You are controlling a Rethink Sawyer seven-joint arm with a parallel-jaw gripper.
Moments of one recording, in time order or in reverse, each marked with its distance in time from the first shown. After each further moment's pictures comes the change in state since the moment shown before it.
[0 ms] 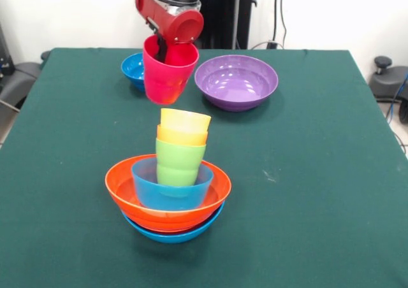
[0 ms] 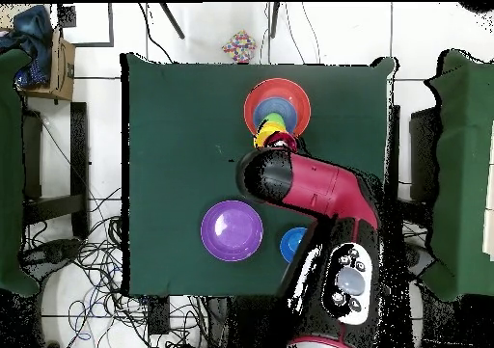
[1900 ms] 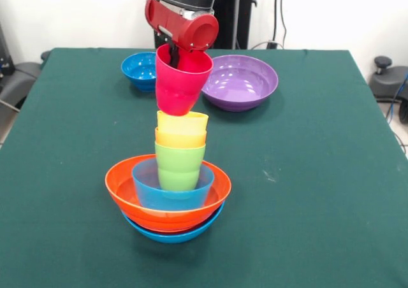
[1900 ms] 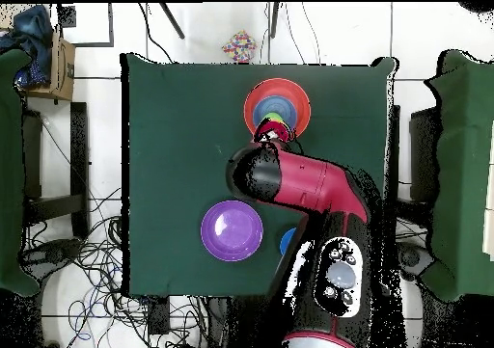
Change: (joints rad) arm 0.006 -0.006 0.040 0.001 -0.019 -0.092 0.000
